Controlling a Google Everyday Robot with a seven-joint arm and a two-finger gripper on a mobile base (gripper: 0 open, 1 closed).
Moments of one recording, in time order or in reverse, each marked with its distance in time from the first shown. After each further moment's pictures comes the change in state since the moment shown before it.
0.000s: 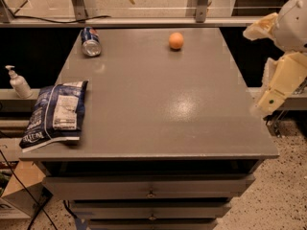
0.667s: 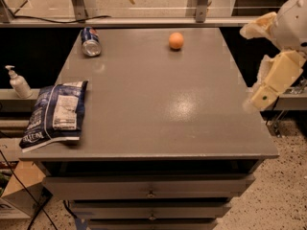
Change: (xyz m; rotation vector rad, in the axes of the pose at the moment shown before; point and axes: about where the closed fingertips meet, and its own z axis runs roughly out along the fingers) arm -0.009 -0.006 0.004 0.004 -0.093 0.019
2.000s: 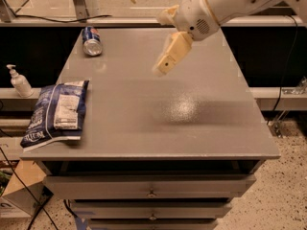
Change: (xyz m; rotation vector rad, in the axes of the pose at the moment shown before) arm -0.133 -0.082 0.126 -0.112 -0.338 -0.111
